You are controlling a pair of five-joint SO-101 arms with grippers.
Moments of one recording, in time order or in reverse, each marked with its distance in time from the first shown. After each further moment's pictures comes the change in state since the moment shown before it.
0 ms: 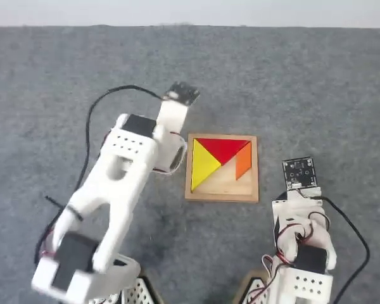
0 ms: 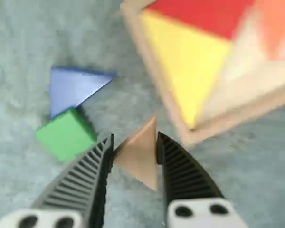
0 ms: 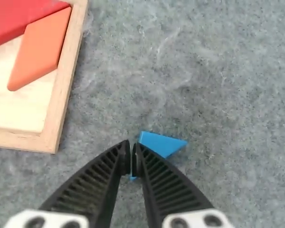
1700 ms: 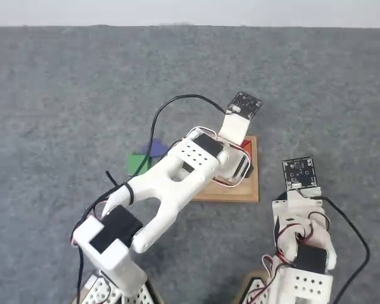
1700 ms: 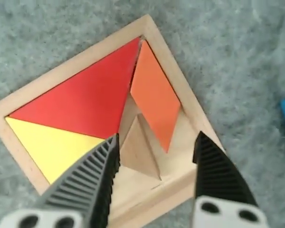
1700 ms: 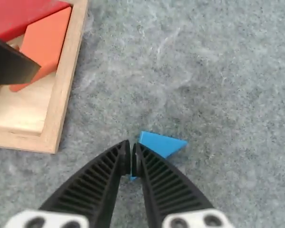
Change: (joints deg) left arm 19.9 18.8 -5.2 -24.3 17.4; right arm 0.0 0.0 0.0 0.0 0.0
